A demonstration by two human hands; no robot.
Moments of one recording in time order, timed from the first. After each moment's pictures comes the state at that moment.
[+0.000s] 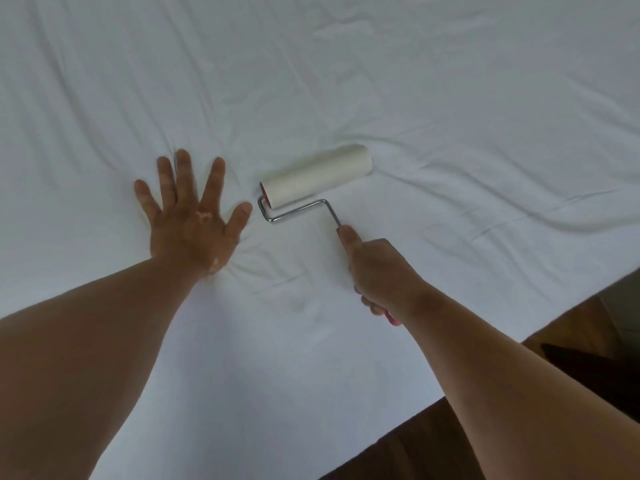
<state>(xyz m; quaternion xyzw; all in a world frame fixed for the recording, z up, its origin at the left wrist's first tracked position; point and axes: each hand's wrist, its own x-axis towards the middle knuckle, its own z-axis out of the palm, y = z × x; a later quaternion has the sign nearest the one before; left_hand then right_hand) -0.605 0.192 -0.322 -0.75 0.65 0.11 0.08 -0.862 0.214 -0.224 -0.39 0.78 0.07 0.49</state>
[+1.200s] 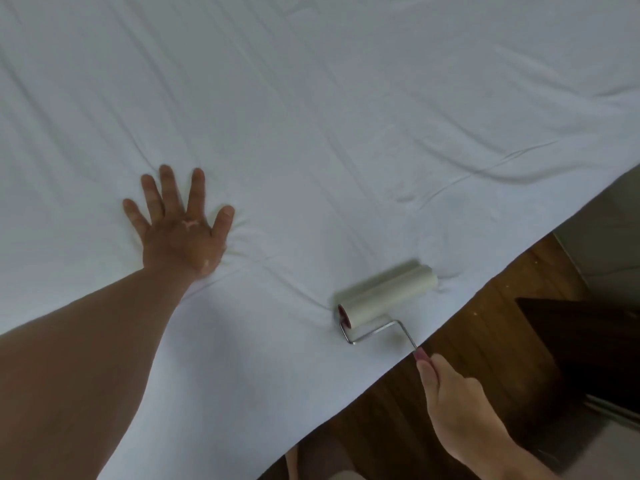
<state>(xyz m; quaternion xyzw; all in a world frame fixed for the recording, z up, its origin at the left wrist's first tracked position) -0.624 0.226 -0.311 -0.74 0.65 0.16 0.09 -0.972 0.449 -0.201 -0.44 0.79 0.14 0.41</state>
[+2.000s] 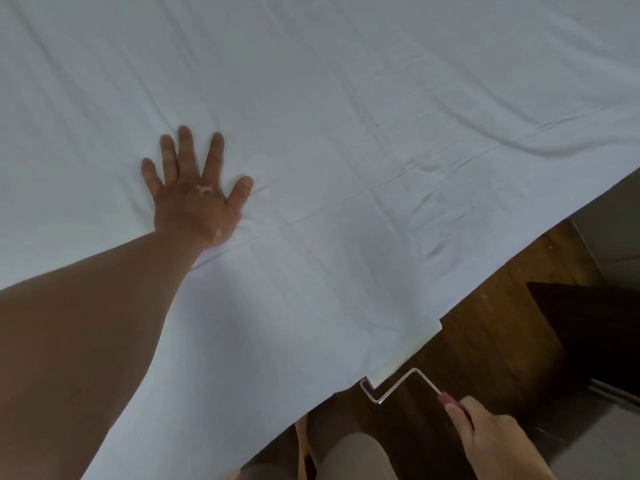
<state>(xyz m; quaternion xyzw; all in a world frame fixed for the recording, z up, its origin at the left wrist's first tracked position) -0.613 0.230 -0.307 -0.72 0.68 0.14 0.08 -1.001 0.528 -0.216 -0.43 0.75 0.30 0.39</state>
